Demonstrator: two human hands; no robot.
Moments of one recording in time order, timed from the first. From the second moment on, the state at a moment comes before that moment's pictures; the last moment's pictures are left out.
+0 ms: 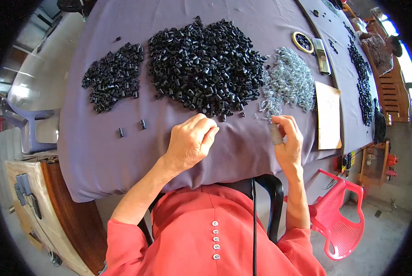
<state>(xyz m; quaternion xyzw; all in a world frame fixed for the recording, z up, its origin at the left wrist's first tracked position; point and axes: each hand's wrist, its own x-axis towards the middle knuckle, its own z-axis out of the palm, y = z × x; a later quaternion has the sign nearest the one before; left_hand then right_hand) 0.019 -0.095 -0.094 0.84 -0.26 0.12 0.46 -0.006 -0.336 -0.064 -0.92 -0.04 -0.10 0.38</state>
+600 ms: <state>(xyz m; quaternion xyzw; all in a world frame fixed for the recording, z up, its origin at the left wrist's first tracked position) 0.017 -0.094 -0.094 0.84 -0.24 0.12 0.47 0.015 -0.304 -0.079 -0.97 -0.13 -0.16 0.13</state>
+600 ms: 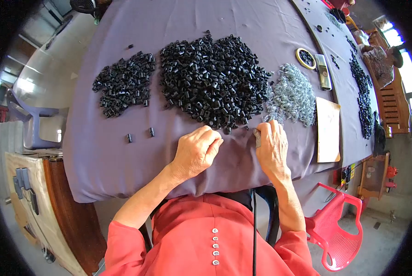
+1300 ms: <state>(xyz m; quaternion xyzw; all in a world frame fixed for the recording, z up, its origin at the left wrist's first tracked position) 0.080 -0.104 -0.060 0.87 -0.17 0.26 0.39 -0.004 -0.286 -0.091 -0.88 -0.07 -0.18 0.43</state>
